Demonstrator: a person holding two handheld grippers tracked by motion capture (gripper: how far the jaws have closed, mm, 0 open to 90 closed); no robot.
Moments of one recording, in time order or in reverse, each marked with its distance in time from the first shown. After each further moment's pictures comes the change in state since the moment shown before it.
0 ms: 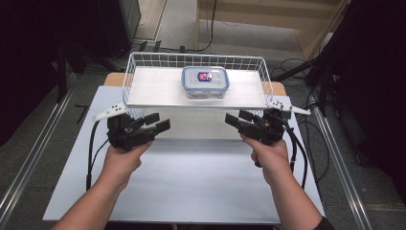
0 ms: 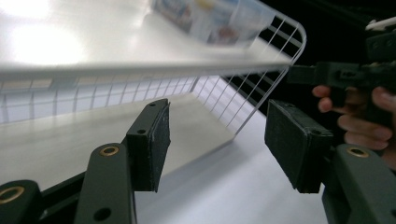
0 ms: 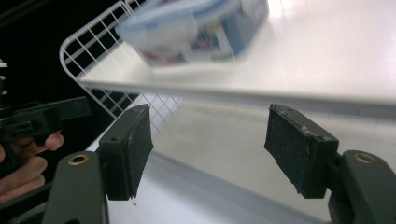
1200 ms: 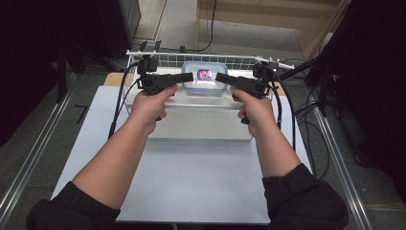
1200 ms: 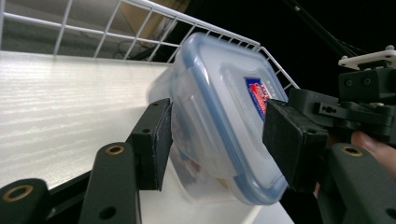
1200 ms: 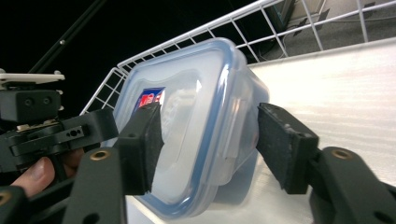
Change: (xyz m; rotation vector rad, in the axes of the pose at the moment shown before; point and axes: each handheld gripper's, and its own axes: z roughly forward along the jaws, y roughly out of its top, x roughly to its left) left arm 0.024 0.112 0.104 0.084 -0.048 -0.227; right arm -0.026 0.088 0.073 0.044 0.083 0.236
